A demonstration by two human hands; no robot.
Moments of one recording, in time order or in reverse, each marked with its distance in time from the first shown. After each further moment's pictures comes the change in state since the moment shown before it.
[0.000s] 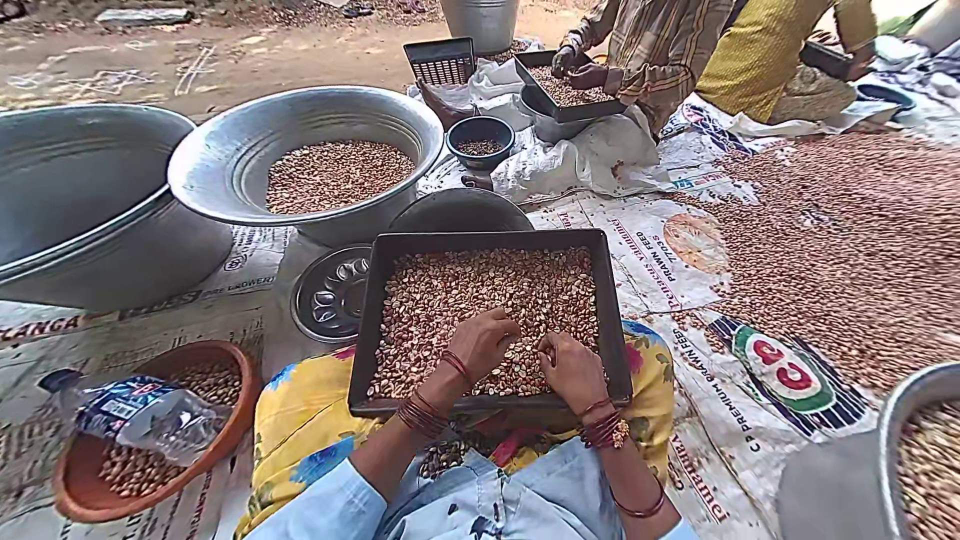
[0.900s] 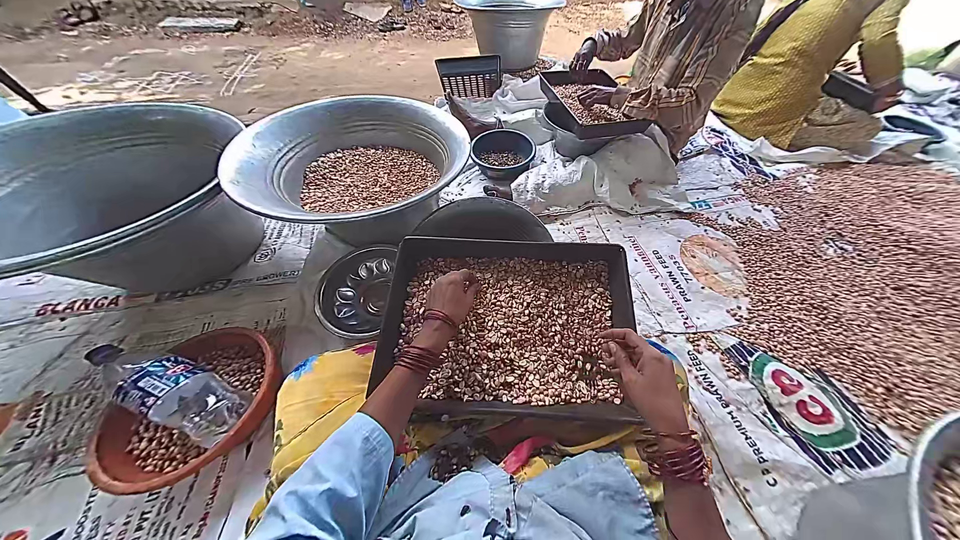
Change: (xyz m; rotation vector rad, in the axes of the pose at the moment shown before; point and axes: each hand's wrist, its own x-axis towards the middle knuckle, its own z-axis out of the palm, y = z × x) left_hand 0.031 -0.075 -0.044 -0.020 0.199 -0.544; right_hand -0.015 0.045 -0.042 0.494 0.346 -0.049
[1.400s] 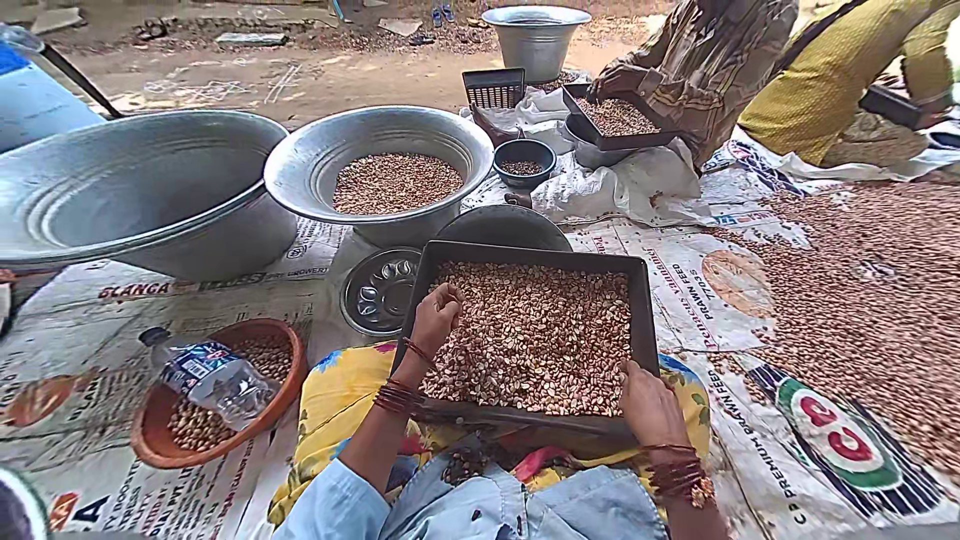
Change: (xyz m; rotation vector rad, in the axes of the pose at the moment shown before) left_hand -0.044 -0.048 -0.013 -0.672 0.129 -0.084; right_hand 0.000 -0.034 0.015 -0.698 -0.365 0.408
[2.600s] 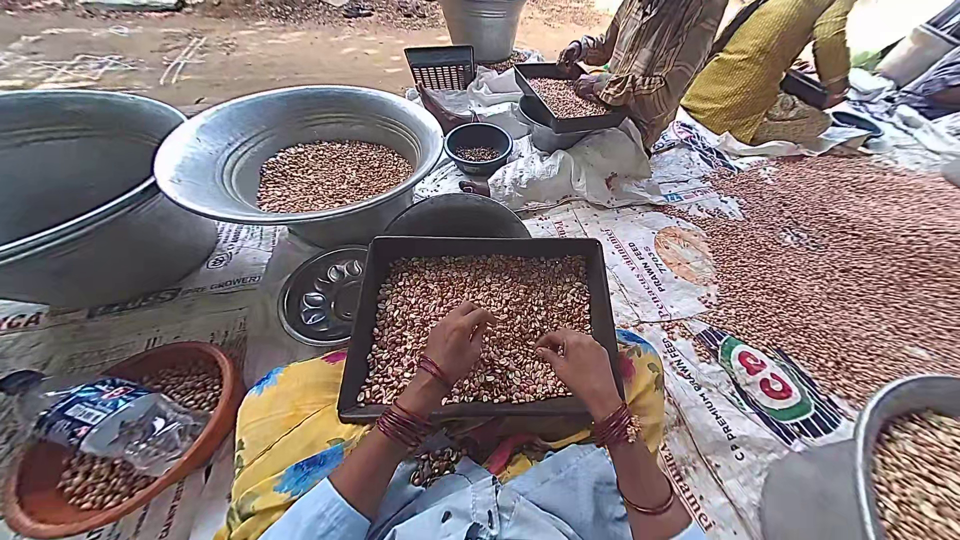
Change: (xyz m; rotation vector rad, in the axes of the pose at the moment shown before) left_hand -0.038 0.024 0.074 0.501 -0.213 0.486; right_hand 0.022 -0.009 0.016 0.245 0.220 -0.501
